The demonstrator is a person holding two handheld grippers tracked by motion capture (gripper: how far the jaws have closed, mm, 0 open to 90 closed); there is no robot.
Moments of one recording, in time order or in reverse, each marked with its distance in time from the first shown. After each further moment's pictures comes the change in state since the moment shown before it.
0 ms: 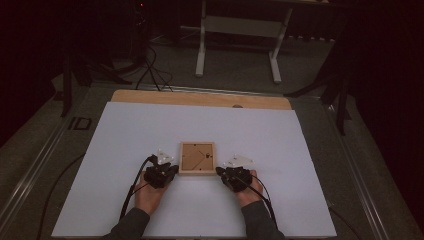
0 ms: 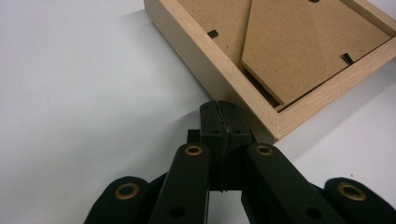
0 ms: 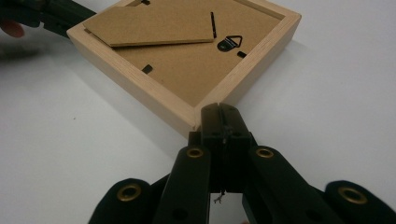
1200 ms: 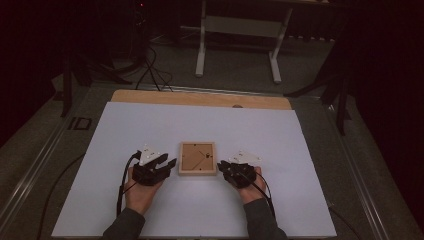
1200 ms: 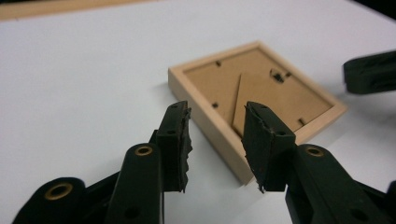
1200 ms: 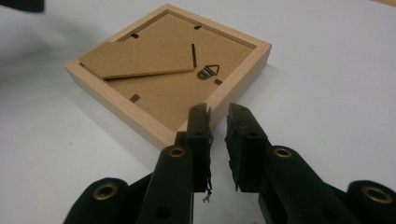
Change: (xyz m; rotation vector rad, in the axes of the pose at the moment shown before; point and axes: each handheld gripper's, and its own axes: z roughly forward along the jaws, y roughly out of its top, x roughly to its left) left arm 0.007 0.012 -0.053 -0.243 -0.005 -0.017; right arm -0.009 0.008 -0.011 -0.068 -0.018 0.029
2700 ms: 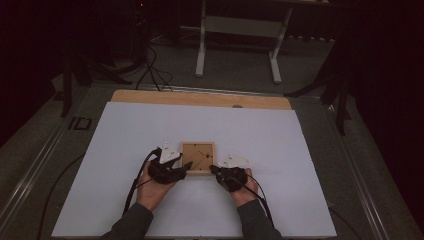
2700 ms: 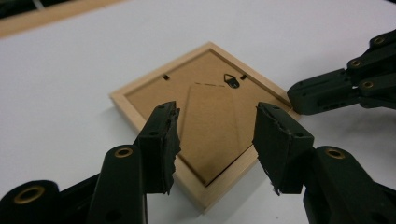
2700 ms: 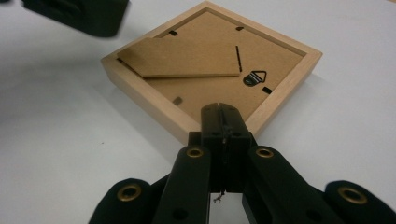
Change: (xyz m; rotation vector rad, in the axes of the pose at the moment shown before) left arm -0.029 0.015 0.032 0.096 -0.087 0.139; right arm 0.023 0.002 0.011 0.007 0.049 -0.059
